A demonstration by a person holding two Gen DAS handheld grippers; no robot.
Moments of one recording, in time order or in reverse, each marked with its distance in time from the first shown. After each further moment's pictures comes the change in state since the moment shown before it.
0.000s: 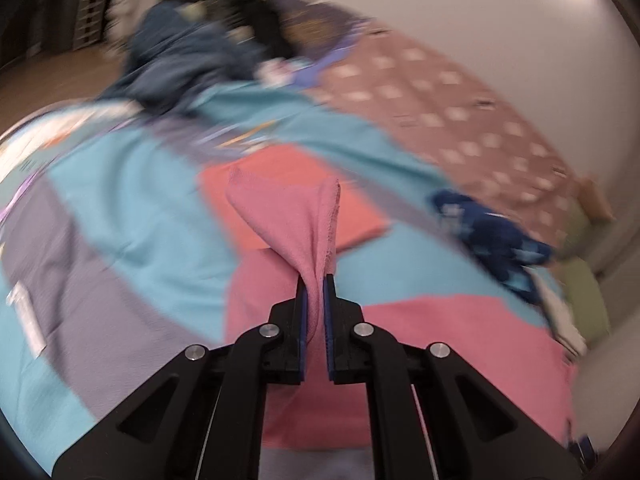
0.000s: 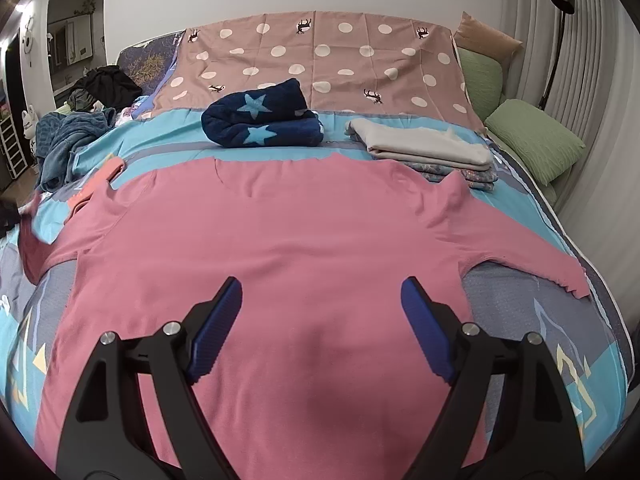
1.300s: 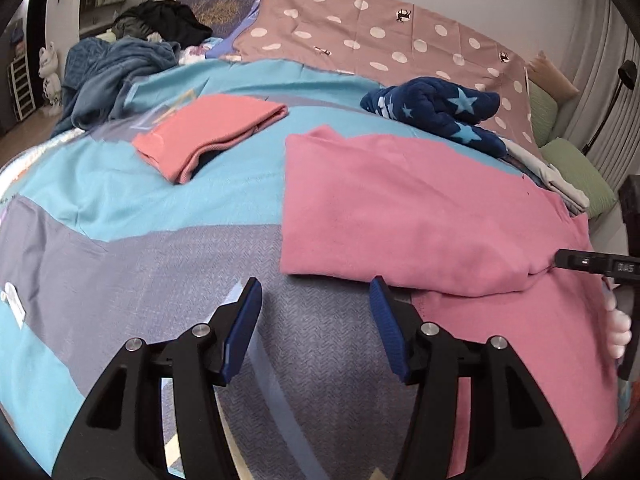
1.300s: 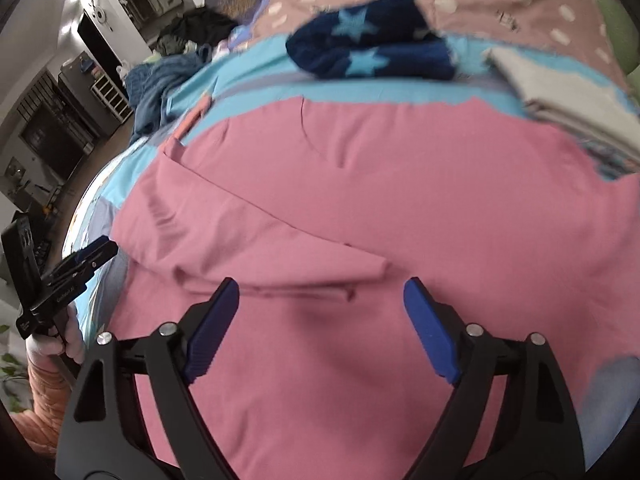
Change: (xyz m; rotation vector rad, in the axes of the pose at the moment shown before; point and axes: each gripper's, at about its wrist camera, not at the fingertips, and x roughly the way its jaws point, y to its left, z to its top) left arm 0.011 -0.063 -0.128 0.275 0.144 0.024; right arm 0.133 0.012 0.045 -0.067 0.379 0.505
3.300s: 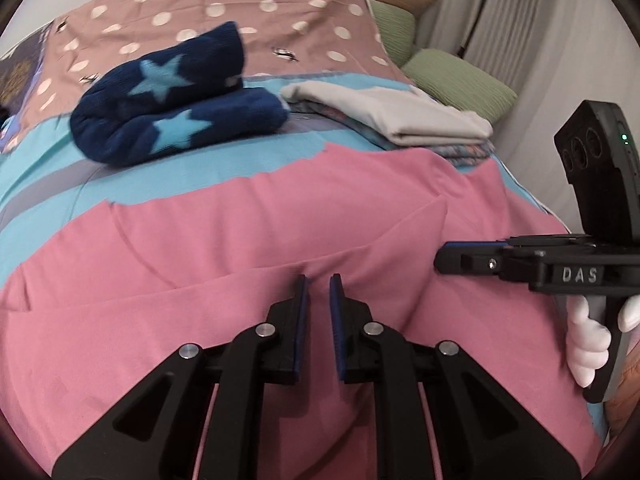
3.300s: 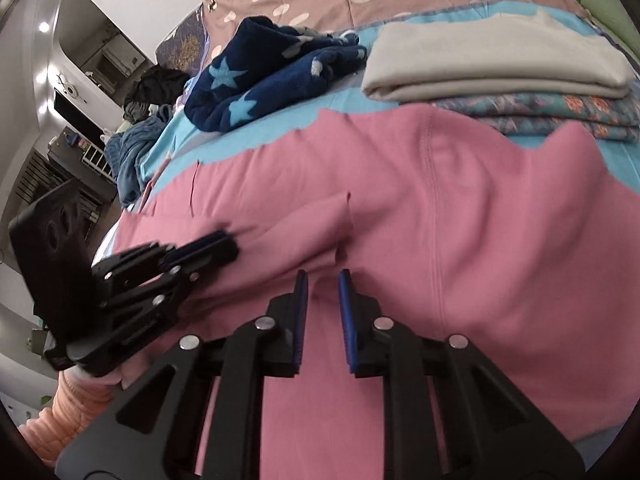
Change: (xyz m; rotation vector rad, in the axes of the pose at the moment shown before) left arm 0.123 -0.257 0.055 0.411 0.098 -0.356; right arm -0.023 -0.128 0.015 0.227 -0.111 0.071
